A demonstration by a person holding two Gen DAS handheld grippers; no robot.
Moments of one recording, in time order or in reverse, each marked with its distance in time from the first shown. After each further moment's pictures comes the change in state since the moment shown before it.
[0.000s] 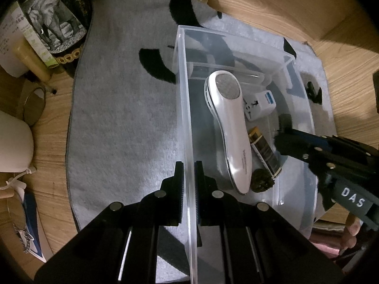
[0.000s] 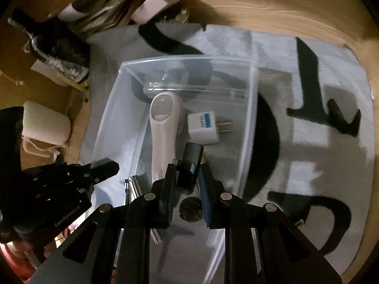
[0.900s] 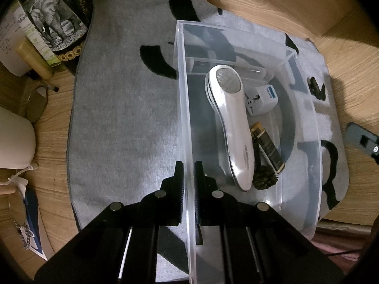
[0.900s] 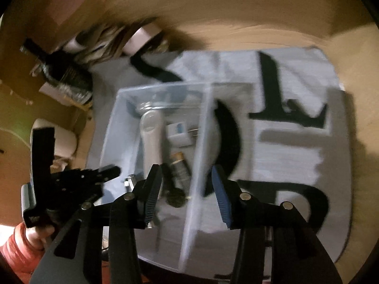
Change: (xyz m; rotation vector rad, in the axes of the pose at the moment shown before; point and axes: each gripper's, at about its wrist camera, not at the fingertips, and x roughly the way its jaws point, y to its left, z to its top) left arm 0.005 -0.006 -0.006 0.006 0.001 0.030; right arm -0.073 -0.038 -0.019 0.093 -0.111 -0.034
